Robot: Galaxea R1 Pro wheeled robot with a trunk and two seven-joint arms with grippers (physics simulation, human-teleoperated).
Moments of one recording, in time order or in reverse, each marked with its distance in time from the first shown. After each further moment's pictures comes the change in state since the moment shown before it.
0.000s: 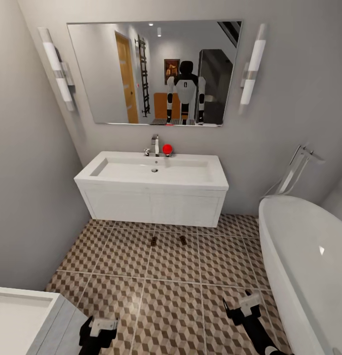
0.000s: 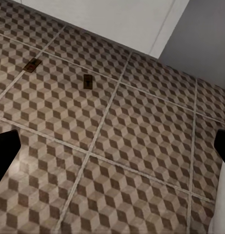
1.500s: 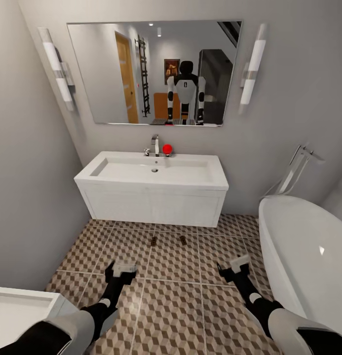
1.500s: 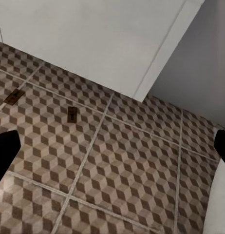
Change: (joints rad) left arm -0.271 -0.076 -0.001 -0.001 -0.003 0.029 -0.004; right arm -0.223 0.017 0.000 -0.002 0.026 0.158 0.004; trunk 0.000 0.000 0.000
